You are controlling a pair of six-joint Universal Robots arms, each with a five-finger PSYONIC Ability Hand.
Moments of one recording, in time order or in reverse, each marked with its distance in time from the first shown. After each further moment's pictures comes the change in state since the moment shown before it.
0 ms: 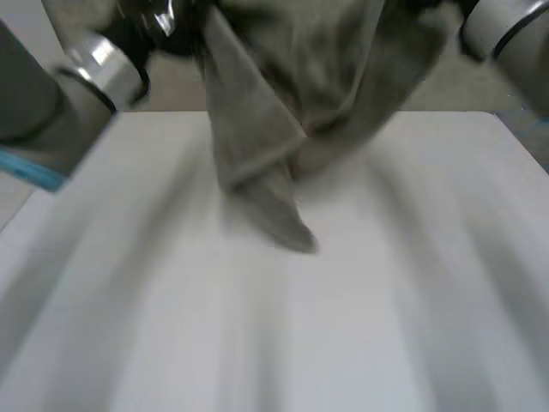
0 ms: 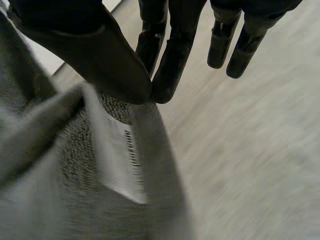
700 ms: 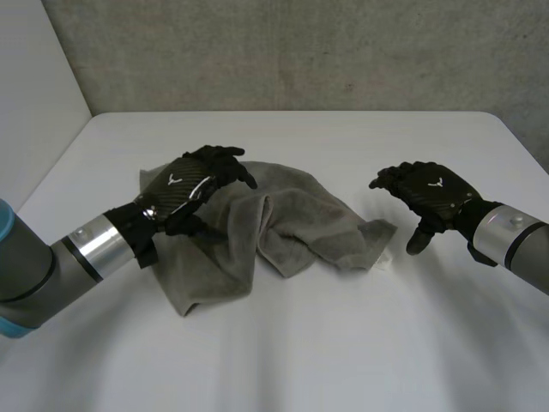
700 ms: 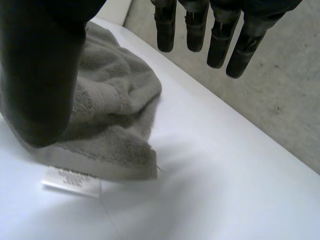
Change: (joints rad) left arm 0.189 0.097 -0.843 0.453 0.535 -0.250; right arm -0.235 -0.147 1.014 -0.154 -0.288 -0.288; left_hand -0.749 -0.768 0.000 0.000 -0.814; right_hand -1.006 -1.020 0.000 0.000 -1.090
